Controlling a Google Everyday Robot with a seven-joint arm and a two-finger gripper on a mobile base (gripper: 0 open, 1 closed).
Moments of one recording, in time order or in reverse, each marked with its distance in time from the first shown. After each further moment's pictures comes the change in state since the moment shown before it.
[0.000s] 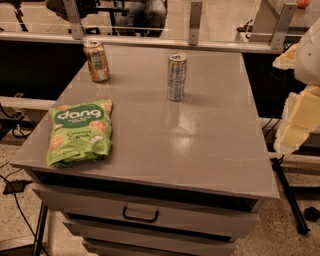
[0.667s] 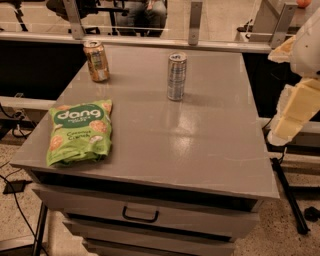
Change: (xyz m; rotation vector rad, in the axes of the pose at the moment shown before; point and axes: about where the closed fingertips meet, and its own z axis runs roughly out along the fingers) arm -0.011 -0.011 -0.001 0.015 -0.048 -0.008
